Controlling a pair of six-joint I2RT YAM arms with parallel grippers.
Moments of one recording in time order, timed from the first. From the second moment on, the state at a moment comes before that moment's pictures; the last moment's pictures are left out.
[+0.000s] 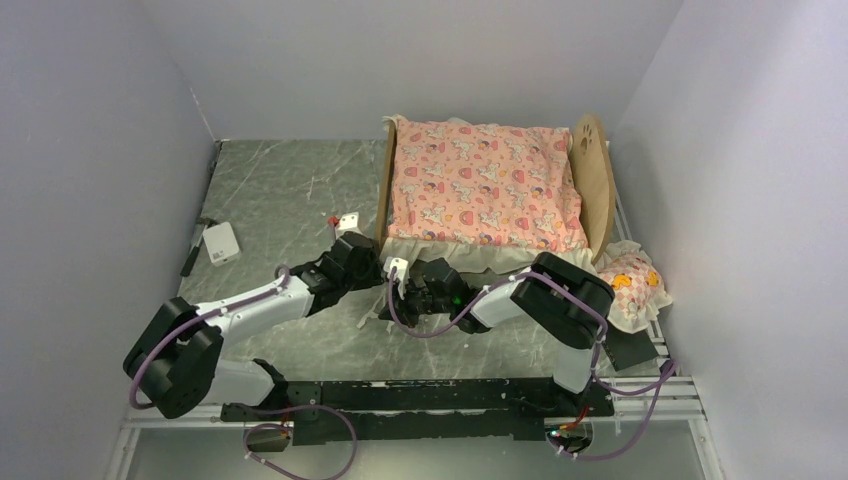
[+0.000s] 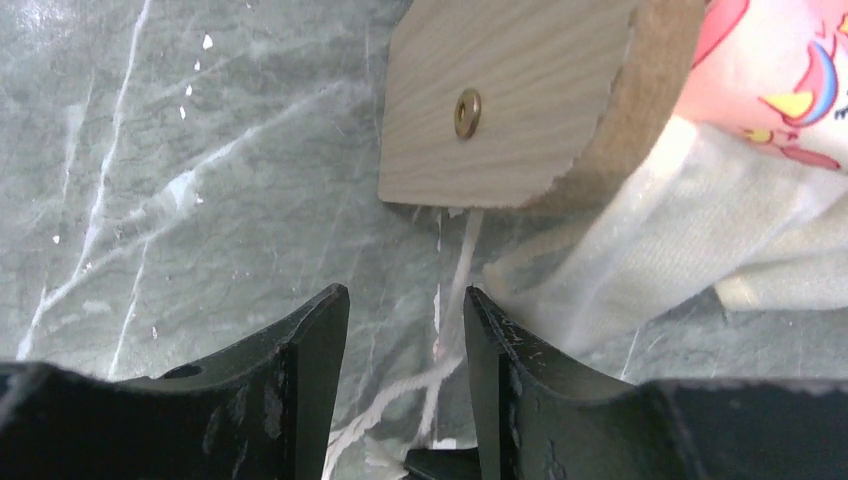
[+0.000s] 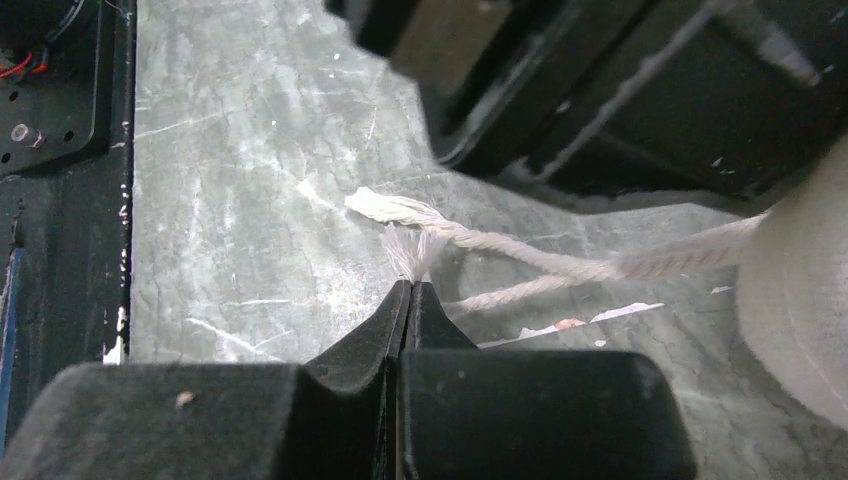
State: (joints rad) left arm -0.70 1.31 0.67 -0.12 -0.27 -0.74; right arm 0.95 1.83 0.65 0.76 -0.48 0.03
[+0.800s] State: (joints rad) left arm -0.68 1.40 0.65 0.01 -0.22 -0.73; right arm 0.95 1.84 0.65 0.77 -0.48 0.03
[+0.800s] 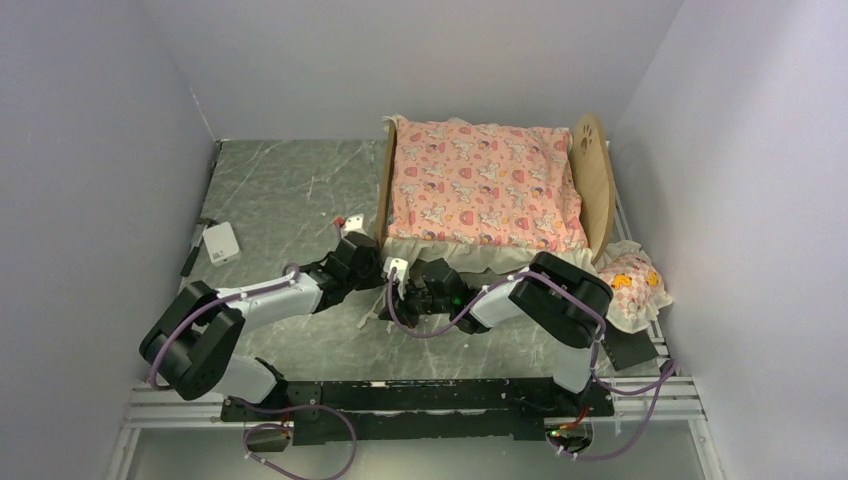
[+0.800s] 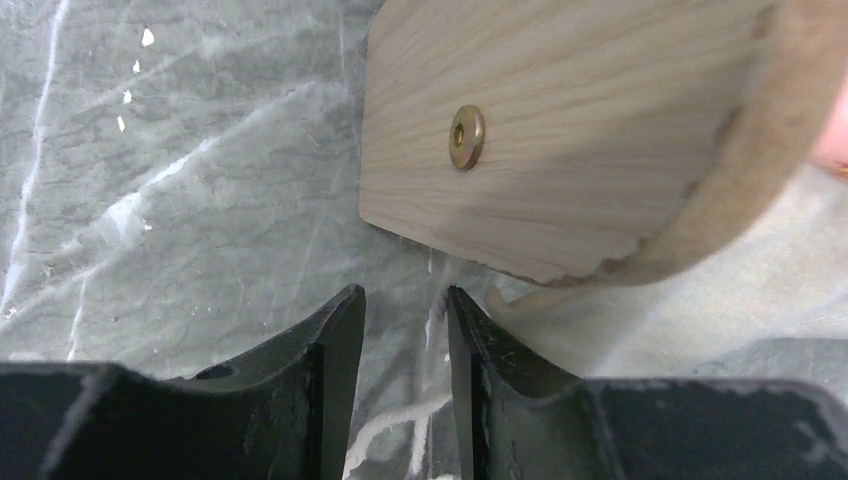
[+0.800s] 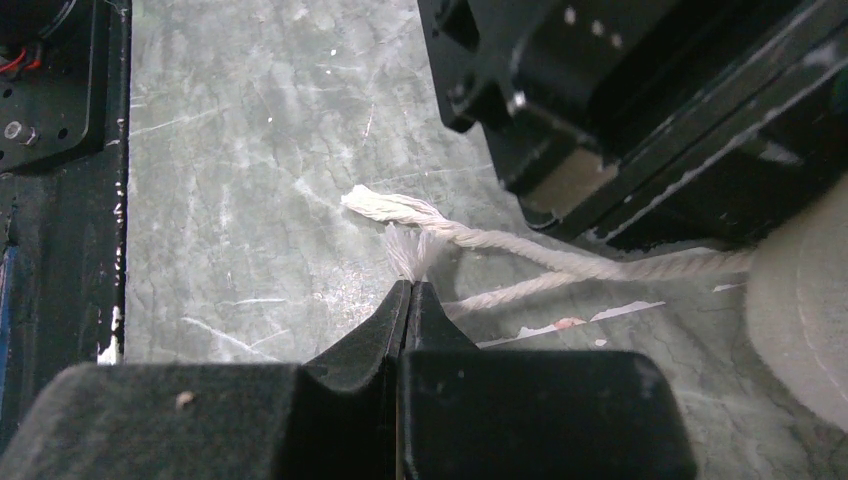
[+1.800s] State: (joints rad) left arm -0.67 1.35 0.59 0.07 -0.18 -0.72; right arm 0.86 1.74 0.59 0.89 -0.38 0.31
